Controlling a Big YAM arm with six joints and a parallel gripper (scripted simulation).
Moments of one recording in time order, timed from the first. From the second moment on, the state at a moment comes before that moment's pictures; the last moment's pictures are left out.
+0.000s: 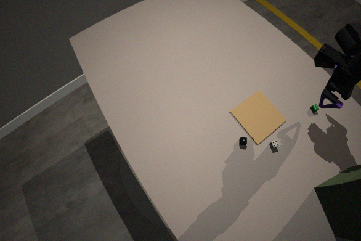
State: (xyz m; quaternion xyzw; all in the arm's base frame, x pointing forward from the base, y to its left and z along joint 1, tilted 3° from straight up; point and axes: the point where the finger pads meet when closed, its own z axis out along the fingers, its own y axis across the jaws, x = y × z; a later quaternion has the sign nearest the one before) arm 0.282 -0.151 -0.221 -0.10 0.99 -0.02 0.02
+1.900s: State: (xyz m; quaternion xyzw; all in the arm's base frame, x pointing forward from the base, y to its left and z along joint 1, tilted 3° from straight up) arm 0.278 -0.156 -0.234 -0.56 0.83 -0.02 0.02
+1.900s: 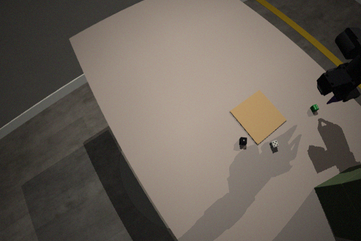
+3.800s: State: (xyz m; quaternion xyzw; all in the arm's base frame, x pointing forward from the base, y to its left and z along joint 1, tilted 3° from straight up) arm 0.283 -0.159 -0.269 -0.56 0.83 -0.02 0.02
